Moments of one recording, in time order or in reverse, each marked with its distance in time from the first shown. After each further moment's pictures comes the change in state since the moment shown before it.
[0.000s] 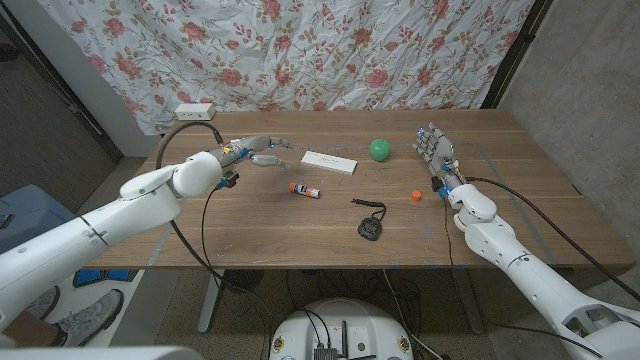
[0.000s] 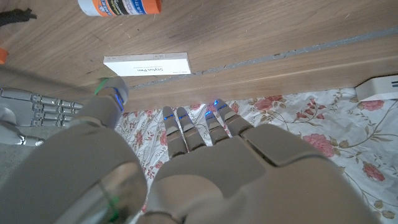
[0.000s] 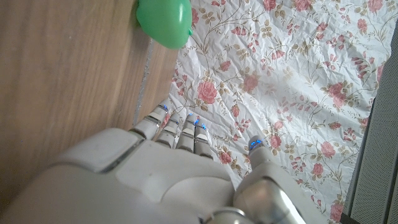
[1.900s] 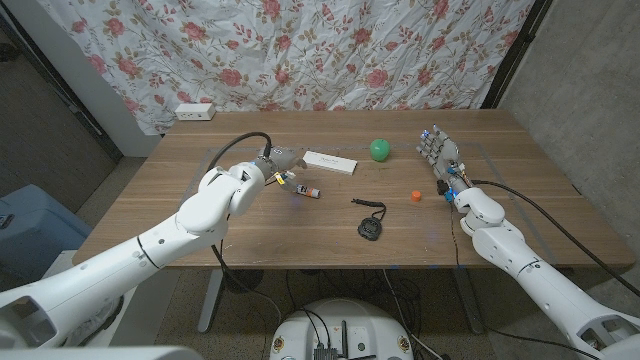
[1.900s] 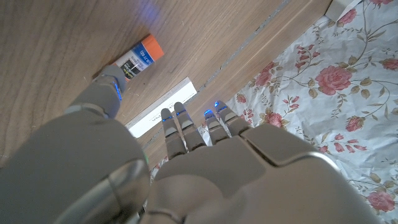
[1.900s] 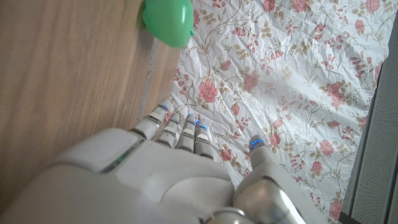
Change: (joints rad) left arm -0.016 -0.169 0.172 -0.148 0.904 0.225 -0.426; left_hand 0.132 -0.024 -0.095 0.022 0.000 -0.015 -0.029 -0.020 0.000 0.089 0.004 -0.007 0.000 0.018 0.000 0.004 0.000 -0.041 -0.001 0.002 0.002; right arm -0.054 -0.040 0.022 -0.065 0.019 -0.016 -0.002; right_hand 0.000 0.000 0.000 -0.019 0.000 0.000 -0.007 0.000 0.000 0.000 0.000 0.000 0.005 0.000 0.000 0.000 0.000 0.004 0.004 0.000 0.000
